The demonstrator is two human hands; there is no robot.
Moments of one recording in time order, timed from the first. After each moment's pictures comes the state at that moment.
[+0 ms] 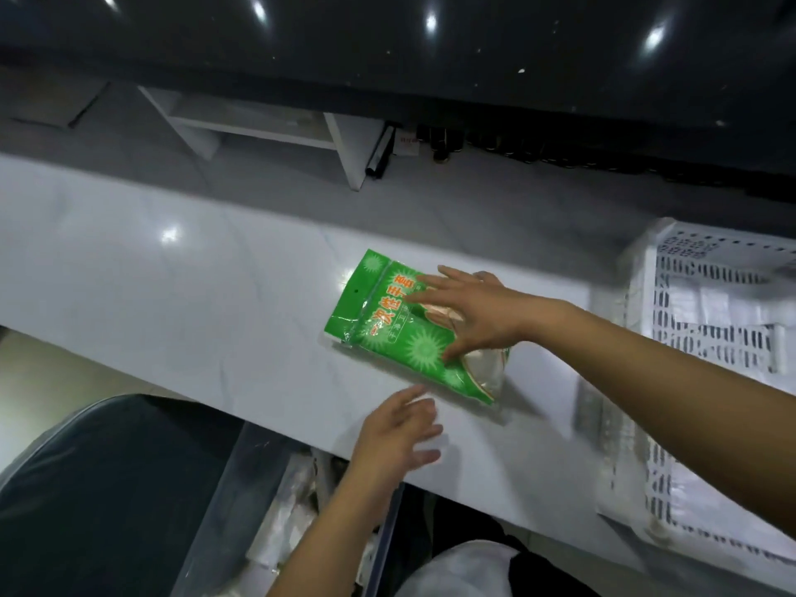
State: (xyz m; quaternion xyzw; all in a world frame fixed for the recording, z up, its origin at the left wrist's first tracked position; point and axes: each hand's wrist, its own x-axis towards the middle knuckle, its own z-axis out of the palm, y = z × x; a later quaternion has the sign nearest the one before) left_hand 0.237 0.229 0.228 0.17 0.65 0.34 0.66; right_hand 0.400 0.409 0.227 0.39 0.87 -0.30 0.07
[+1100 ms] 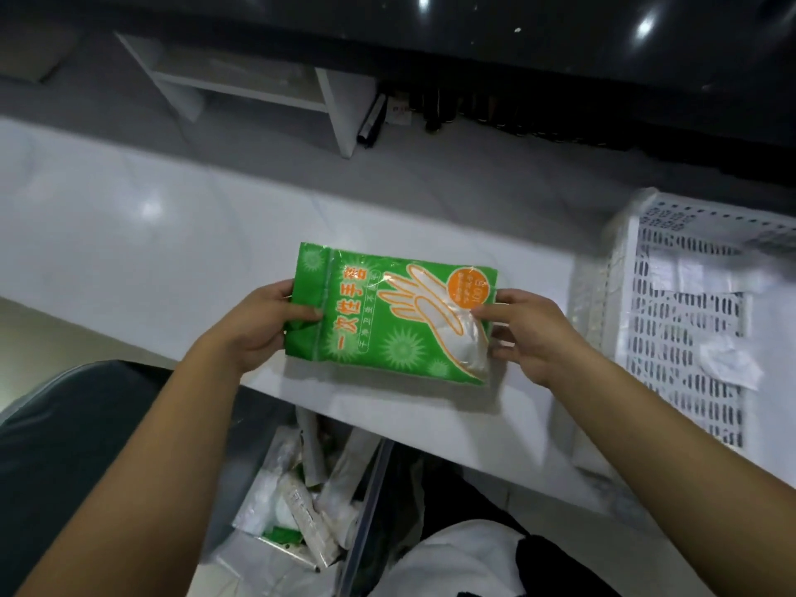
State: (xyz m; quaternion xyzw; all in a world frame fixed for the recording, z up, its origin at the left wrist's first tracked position) left_hand 0.096 0.323 0.234 0.30 0.62 0.28 0.67; right_hand 0.426 0.318 0.238 0.65 0.22 -0.67 -0.29
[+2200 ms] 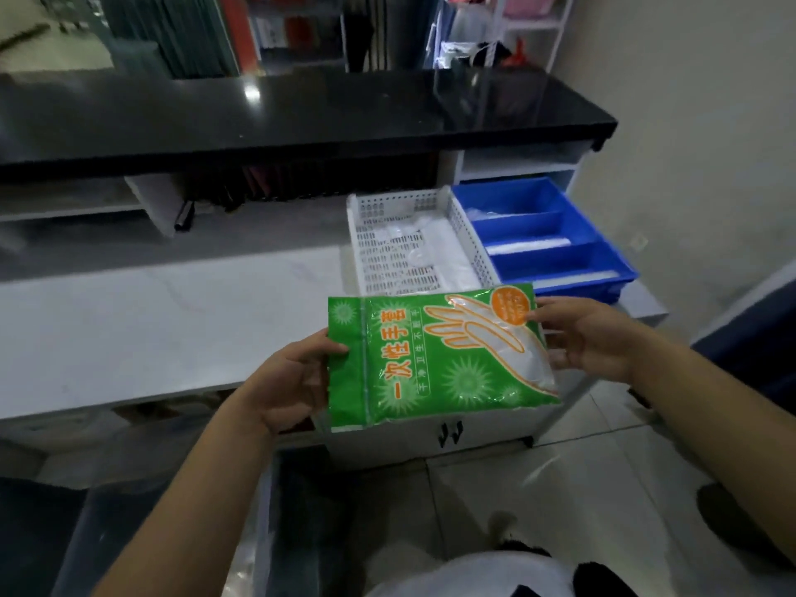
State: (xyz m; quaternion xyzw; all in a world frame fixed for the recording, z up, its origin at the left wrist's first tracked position) left_hand 0.306 0.057 0.318 0.36 0.32 0.17 0.86; right_hand 0.661 -0.068 0.350 0.64 0.27 -0.59 -0.42
